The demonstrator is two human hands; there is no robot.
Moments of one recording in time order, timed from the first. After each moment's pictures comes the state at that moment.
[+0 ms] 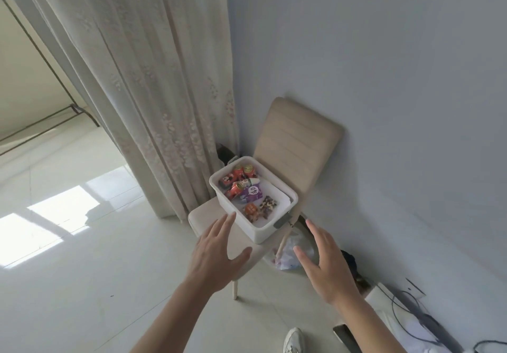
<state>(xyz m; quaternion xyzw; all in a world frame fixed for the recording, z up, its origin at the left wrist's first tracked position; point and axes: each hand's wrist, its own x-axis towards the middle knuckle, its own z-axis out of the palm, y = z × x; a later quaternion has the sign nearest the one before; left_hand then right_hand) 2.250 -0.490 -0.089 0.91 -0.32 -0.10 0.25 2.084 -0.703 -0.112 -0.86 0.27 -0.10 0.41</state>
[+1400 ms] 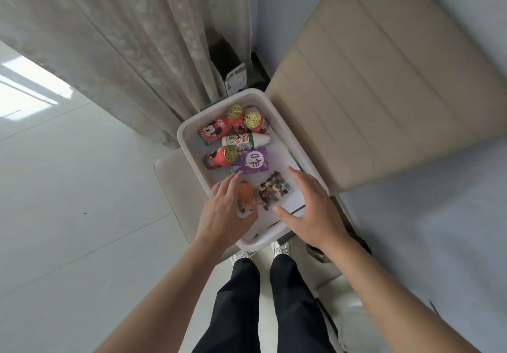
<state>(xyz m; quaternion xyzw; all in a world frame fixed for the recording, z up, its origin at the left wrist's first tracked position) 2.477 -0.694 -0.343 0.93 -0.19 -0.24 0.22 2.394 -0.895 -0.315 -0.89 0.19 0.11 0.41</state>
